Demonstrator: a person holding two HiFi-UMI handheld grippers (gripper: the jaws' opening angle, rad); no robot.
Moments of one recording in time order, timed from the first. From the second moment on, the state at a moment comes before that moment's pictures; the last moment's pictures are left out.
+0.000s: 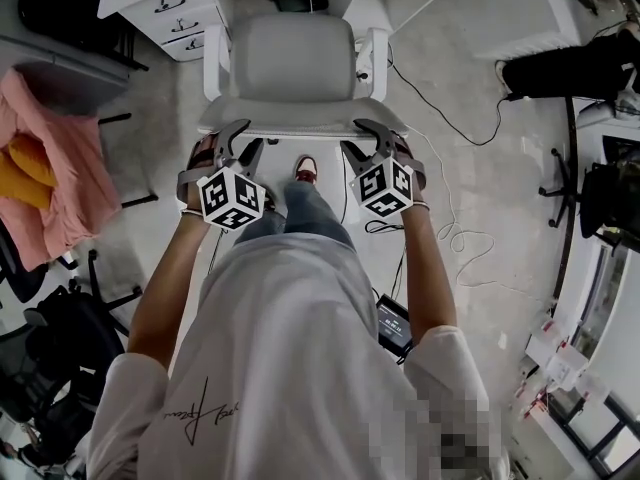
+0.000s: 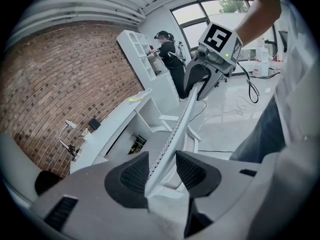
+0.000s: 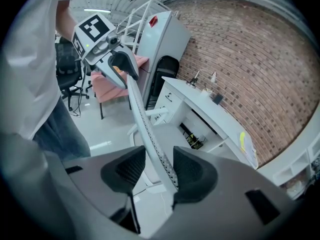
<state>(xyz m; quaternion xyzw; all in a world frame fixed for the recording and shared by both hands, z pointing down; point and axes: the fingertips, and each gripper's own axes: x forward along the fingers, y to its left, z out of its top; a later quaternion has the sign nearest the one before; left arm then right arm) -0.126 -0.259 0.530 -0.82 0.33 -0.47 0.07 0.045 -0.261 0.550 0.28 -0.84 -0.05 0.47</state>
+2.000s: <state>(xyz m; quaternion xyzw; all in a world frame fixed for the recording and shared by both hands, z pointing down) -0.090 -0.271 0.531 -0.81 0.34 -0.47 0.07 0.081 -0.288 0.553 0.26 -0.84 -0.07 0.47</state>
